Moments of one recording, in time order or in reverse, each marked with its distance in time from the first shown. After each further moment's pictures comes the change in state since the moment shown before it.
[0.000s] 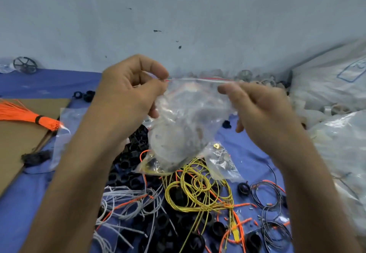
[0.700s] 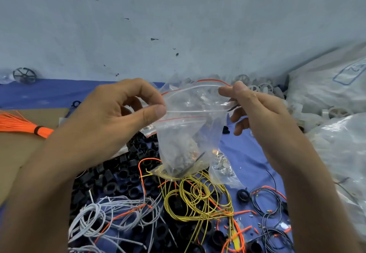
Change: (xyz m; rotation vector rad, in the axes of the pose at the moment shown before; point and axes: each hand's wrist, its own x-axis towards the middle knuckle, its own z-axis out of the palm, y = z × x) left_hand -0.004 -0.002 -0.032 0.471 -0.315 0.093; right_hand 0.005 0.007 -0.003 0.289 -0.015 0.252
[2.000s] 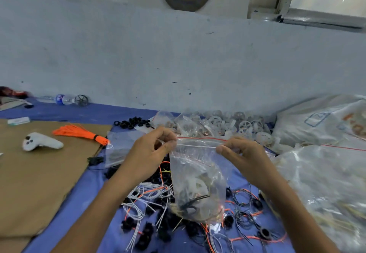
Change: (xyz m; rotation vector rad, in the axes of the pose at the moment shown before) left_hand -0.084 0.059 -0.005 -0.084 0.130 -0.120; right_hand -0.080 -0.039 -0.035 -0.476 -0.176 -0.330
